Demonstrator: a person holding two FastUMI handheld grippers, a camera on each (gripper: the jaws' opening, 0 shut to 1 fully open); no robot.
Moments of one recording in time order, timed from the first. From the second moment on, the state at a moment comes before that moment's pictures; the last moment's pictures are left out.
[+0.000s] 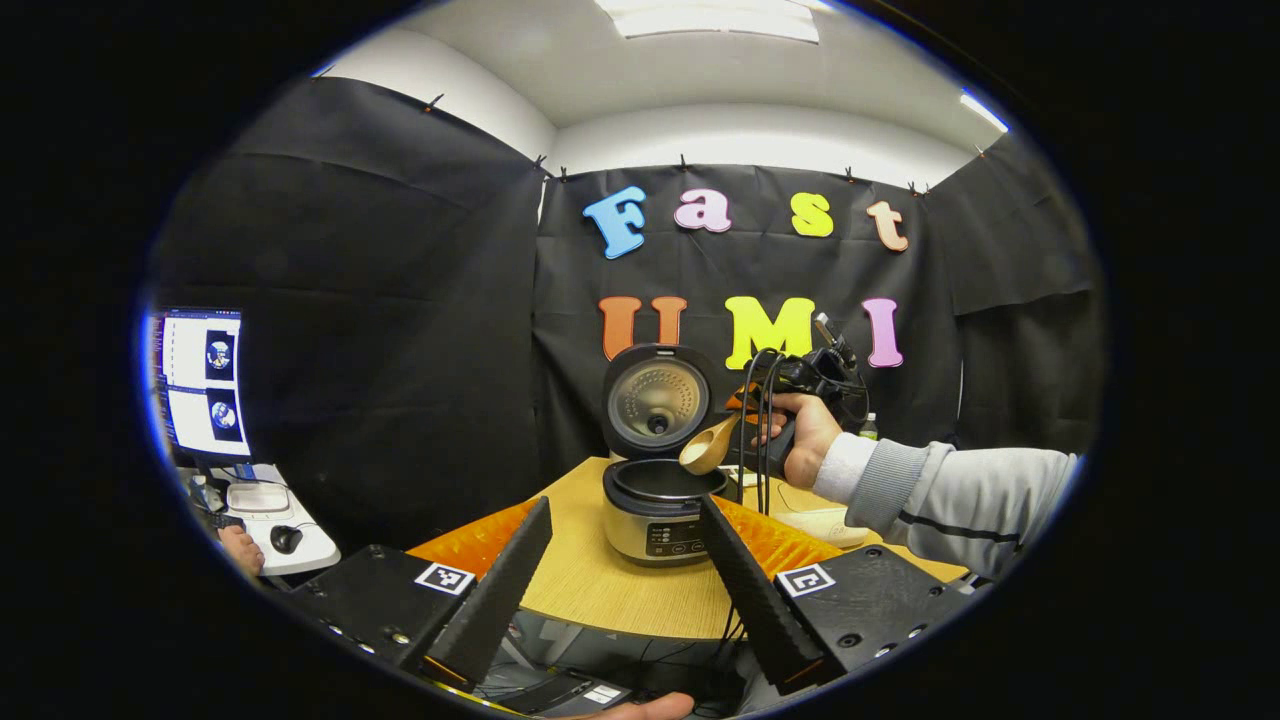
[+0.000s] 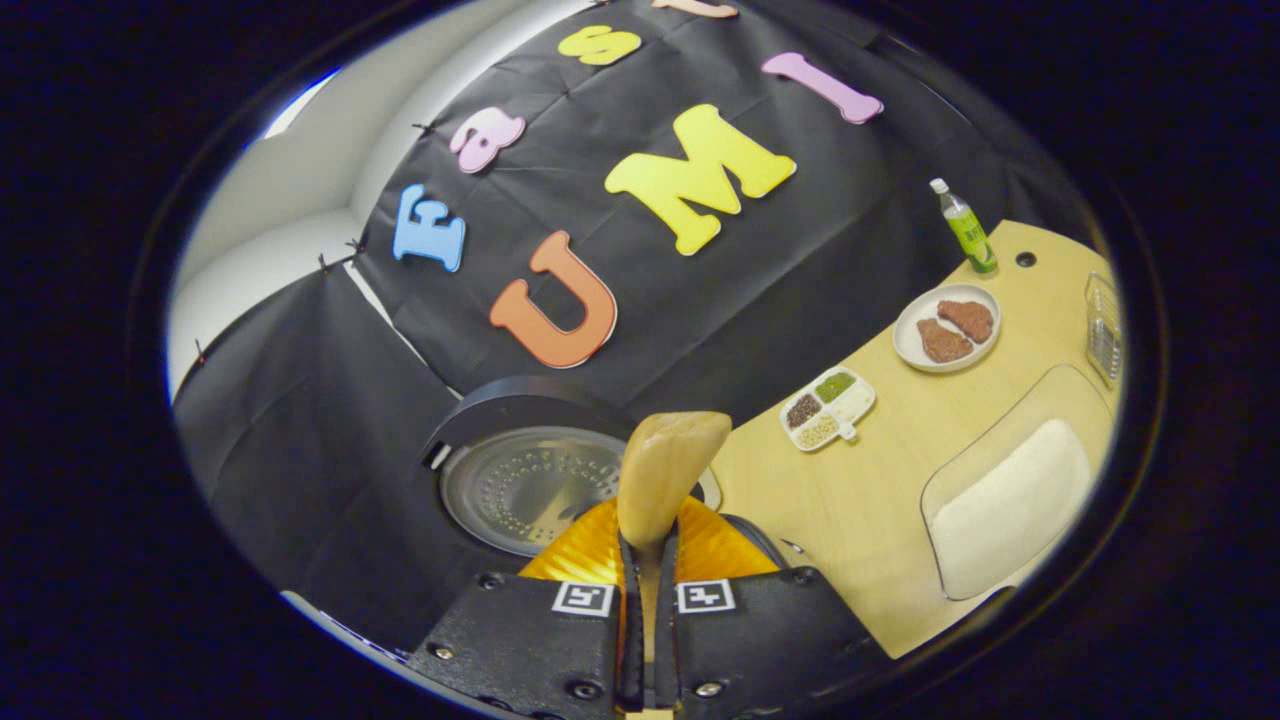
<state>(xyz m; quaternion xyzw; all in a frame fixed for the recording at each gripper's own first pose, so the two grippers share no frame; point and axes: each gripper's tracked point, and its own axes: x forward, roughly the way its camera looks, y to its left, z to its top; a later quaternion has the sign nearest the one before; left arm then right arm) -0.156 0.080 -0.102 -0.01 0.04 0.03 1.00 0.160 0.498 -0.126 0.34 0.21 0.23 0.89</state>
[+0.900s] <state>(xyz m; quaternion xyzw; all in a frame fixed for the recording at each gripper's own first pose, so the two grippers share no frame) -0.160 0.087 -0.115 -0.02 0.05 0.04 1.00 0.147 0.503 -0.107 0.09 0.10 0.26 0.96</state>
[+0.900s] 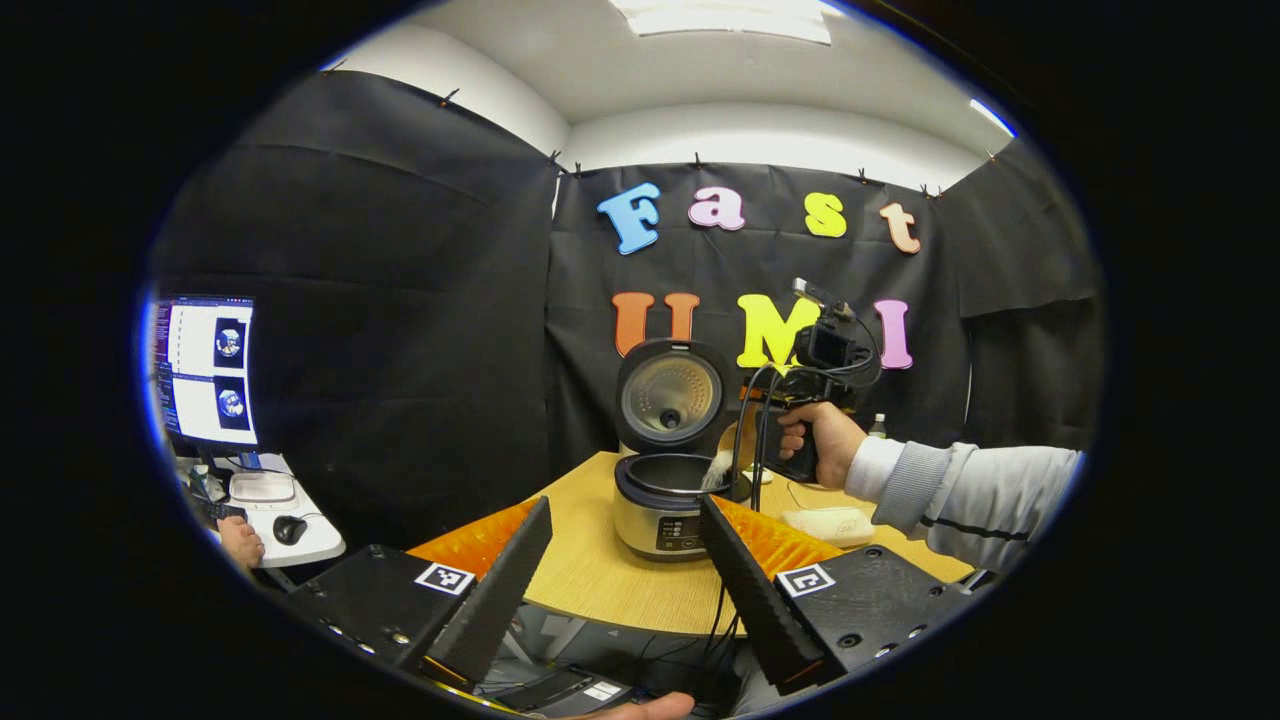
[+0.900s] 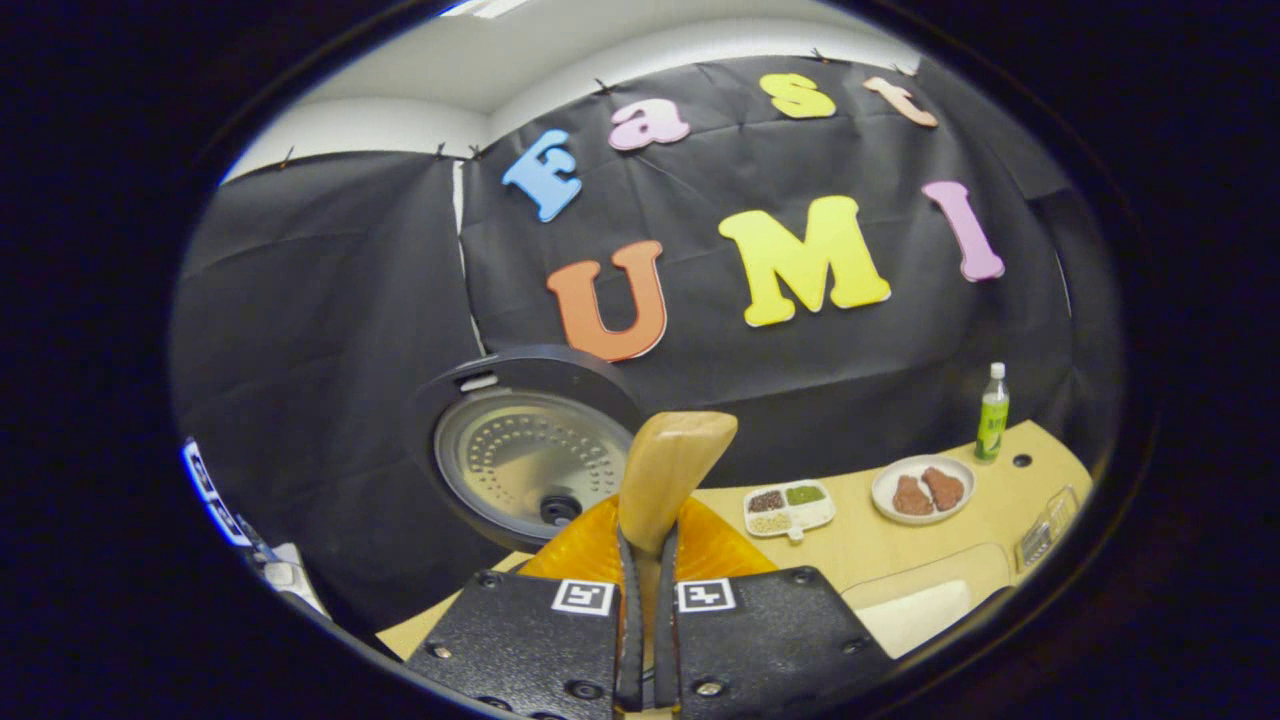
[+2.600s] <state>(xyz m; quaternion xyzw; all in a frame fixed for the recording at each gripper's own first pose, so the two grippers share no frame) -0.144 0.000 -0.107 0.00 0.04 -0.02 1.00 0.177 0.284 -0.043 -0.08 -0.01 0.15 0.99</state>
